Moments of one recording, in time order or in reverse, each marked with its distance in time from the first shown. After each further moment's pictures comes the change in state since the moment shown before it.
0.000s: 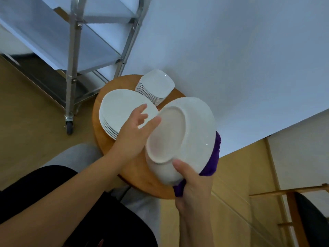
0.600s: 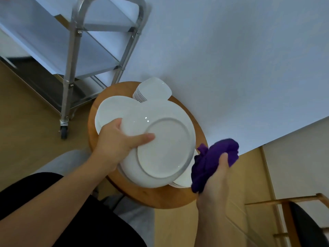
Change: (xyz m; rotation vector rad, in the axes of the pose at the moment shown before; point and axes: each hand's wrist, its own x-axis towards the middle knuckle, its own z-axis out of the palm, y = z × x) left_hand -0.007 0.007 -0.021 -0.120 0.186 0.000; right_hand 0.047 -0.022 -0.030 -0.151 0.239 0.056
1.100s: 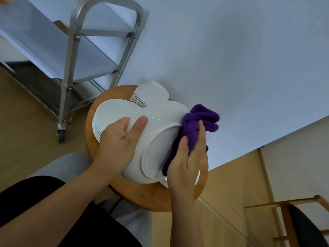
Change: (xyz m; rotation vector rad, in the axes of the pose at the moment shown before) left_hand -0.019 0.017 0.011 0.212 0.085 0.349; right_hand -0.027 -0.007 0.060 -0.407 -0.065 -0.678
